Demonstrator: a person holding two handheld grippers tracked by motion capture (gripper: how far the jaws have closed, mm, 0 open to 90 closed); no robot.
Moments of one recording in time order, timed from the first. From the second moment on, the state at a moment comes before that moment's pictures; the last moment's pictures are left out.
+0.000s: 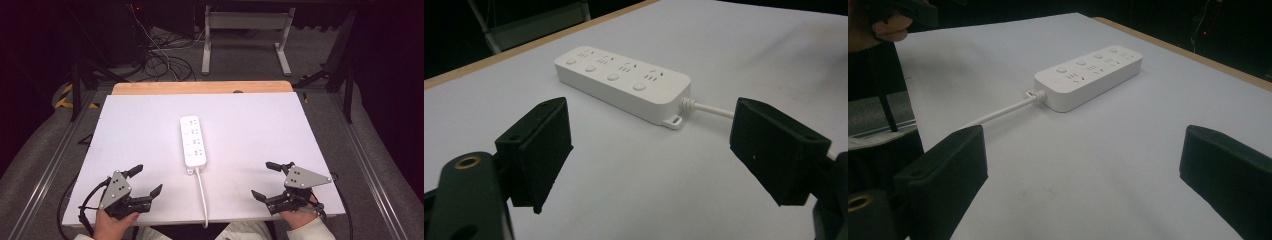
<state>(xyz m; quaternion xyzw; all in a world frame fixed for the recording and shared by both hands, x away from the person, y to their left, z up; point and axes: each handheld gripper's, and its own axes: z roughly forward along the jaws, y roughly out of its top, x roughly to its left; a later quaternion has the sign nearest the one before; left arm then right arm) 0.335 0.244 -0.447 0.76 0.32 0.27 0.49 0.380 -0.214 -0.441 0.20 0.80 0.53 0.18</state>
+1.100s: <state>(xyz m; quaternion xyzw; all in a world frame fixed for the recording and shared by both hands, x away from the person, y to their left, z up) 0.337 0.235 -0.432 0.78 0.31 0.27 0.46 0.383 -0.214 -0.442 0.21 0.80 0.53 0.18</state>
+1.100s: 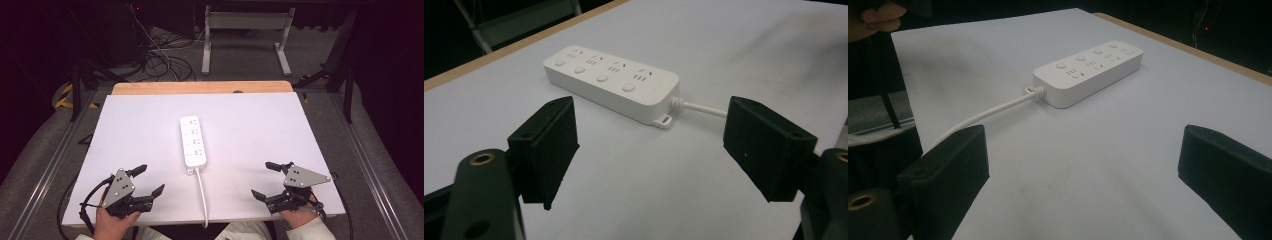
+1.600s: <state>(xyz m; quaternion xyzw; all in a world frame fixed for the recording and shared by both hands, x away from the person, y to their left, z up) 0.364 0.223 -0.413 0.78 0.32 0.25 0.47 0.384 -0.215 -0.443 0.21 0.81 0.53 0.18</state>
